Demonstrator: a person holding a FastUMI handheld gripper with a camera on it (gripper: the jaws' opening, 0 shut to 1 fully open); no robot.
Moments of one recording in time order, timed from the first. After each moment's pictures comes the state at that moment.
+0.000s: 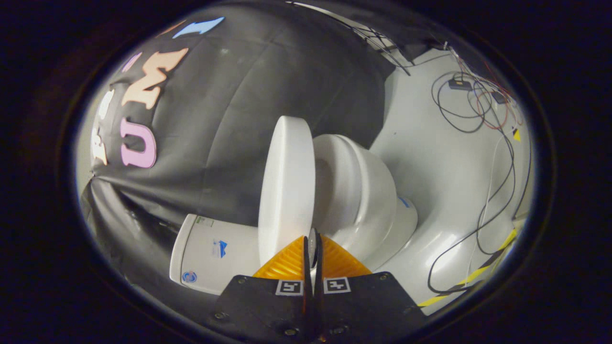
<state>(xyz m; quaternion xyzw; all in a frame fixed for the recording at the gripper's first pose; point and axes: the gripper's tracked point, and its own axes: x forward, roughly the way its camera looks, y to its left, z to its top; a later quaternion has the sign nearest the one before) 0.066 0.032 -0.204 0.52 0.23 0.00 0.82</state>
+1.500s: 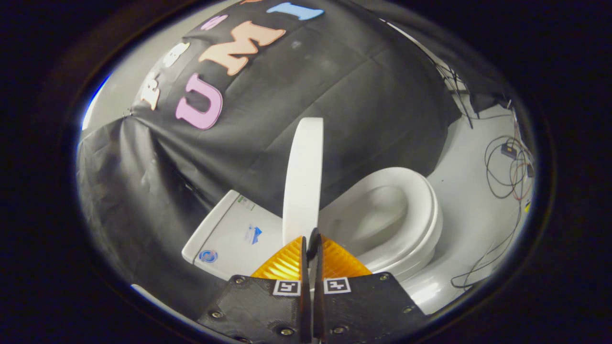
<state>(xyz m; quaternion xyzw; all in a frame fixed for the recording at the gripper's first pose) 0.058 0.095 -0.079 0.38 0.16 0.08 0.91</state>
